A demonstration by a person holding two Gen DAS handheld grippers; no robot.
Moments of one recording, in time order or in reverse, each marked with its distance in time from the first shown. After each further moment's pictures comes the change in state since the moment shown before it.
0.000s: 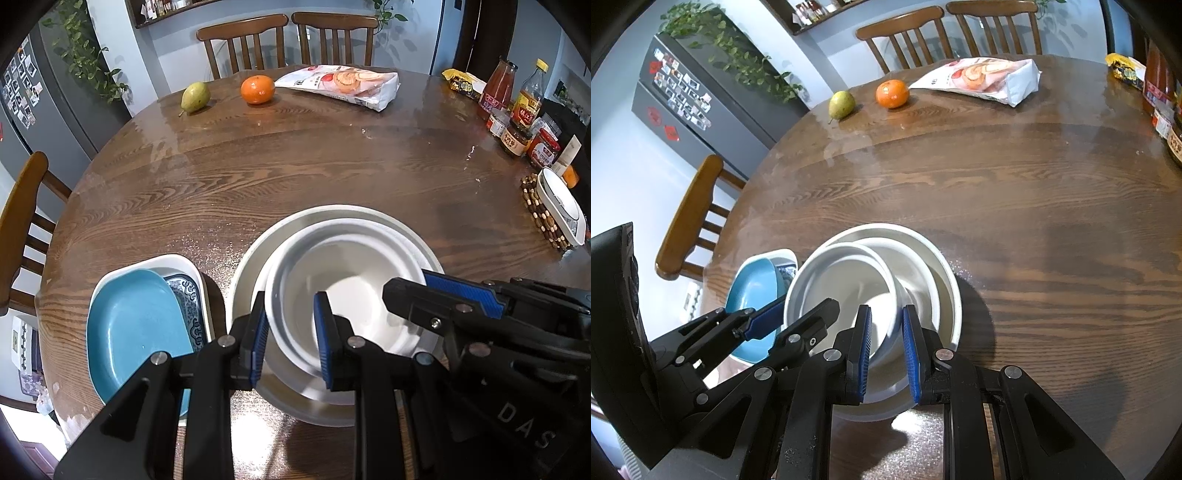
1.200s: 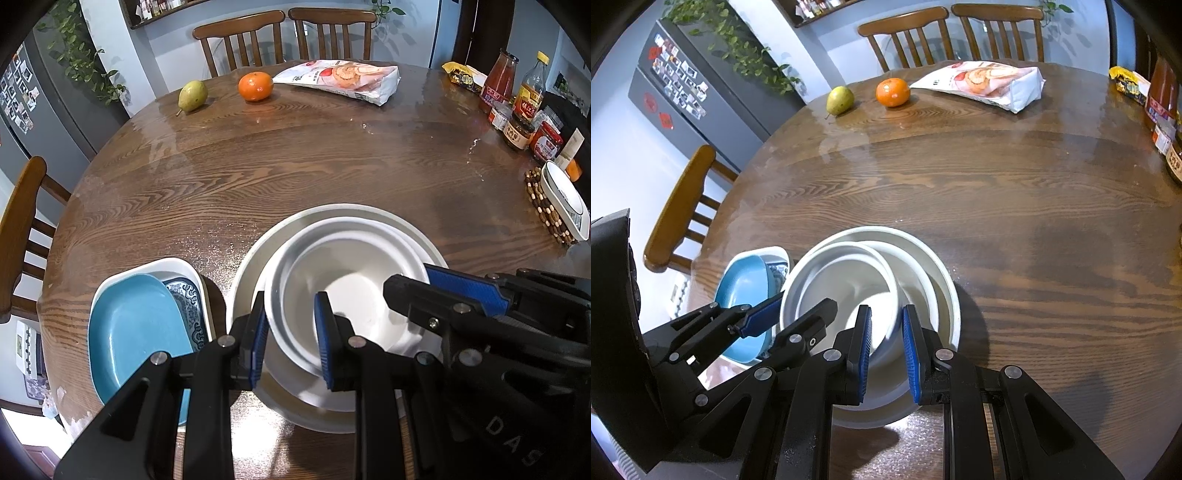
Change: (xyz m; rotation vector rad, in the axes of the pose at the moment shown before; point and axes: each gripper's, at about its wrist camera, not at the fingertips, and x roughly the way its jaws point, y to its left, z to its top) left arm 0.005 -0.002 0.002 0.020 0.016 0.011; right arm 0.004 0.007 0.004 -0.038 0.011 -0.055
